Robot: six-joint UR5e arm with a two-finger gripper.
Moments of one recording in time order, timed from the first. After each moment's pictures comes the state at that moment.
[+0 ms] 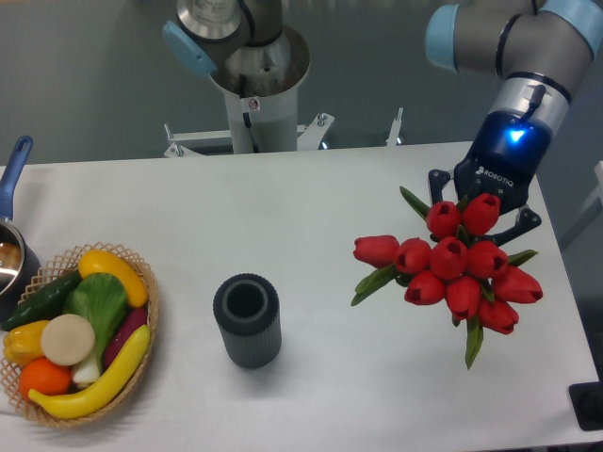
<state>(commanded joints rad) 2.88 -1.89 -1.54 -0.90 0.41 1.14</state>
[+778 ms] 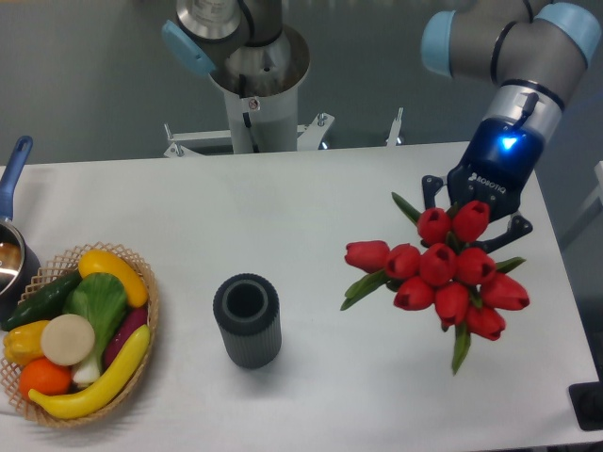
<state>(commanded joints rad) 2.84 -1.91 -1.55 -0.88 0.41 1.15</state>
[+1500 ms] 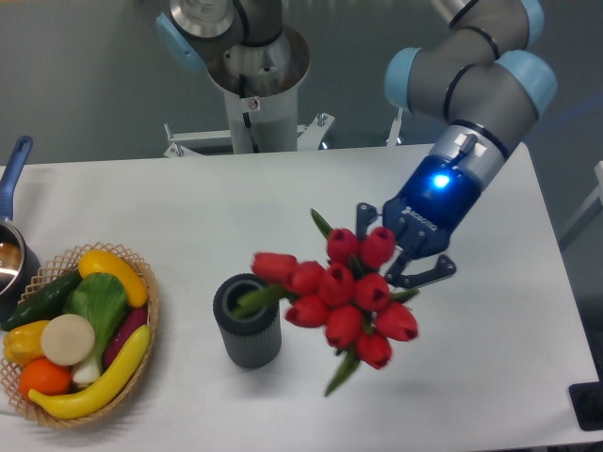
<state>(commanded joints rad) 2.74 -1.93 -1.59 -0.81 0.19 1.15</state>
